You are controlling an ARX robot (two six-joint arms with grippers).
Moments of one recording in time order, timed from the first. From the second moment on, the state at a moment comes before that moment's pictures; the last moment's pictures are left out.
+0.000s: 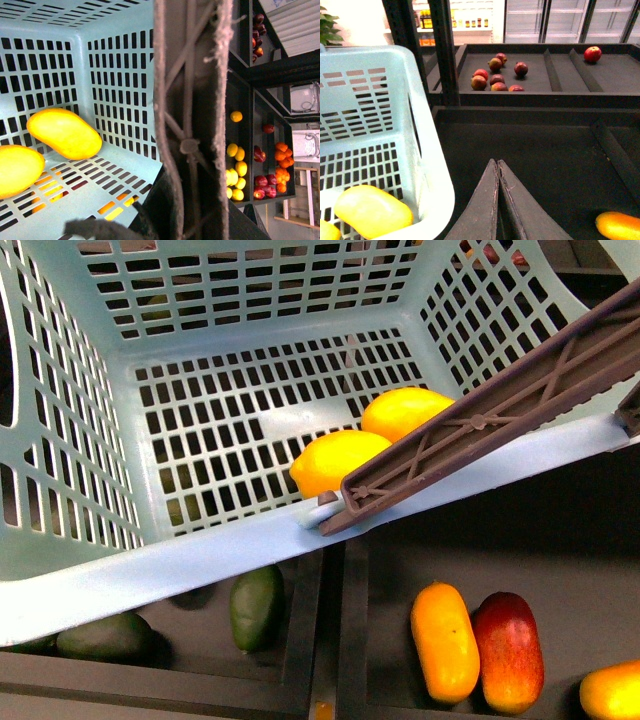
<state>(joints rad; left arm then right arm) -0.66 1.57 1.29 -0.23 0.09 -0.99 0.00 0.75 0.15 0.59 0.00 0.00</state>
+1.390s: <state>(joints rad) -0.66 1.57 1.29 -0.23 0.09 -0.99 0.00 0.18 0.02 0.18 0.00 0.00</state>
